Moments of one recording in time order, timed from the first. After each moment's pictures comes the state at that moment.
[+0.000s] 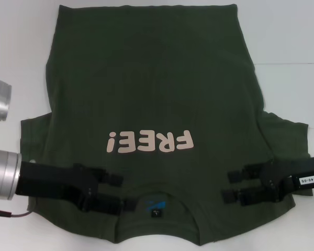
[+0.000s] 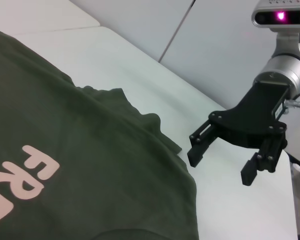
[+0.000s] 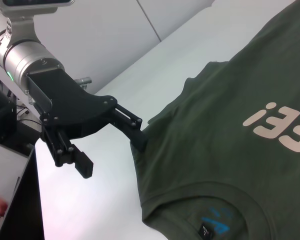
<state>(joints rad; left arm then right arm) -0.47 -2.16 0.78 1.06 2.20 1.81 -1.87 0.58 2.05 -0.73 -0.75 -2.22 -1.73 1.78</state>
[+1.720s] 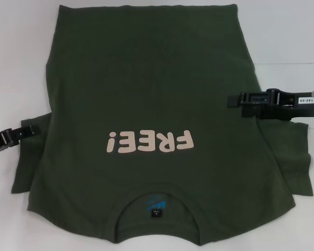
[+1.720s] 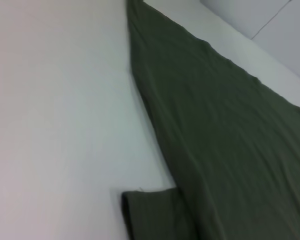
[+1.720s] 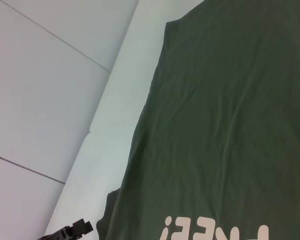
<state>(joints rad) -0.48 -2.08 0.39 0.74 2.26 1.16 -2.14 0.70 1.97 -0.66 -0.62 -2.12 -1.42 2.36</state>
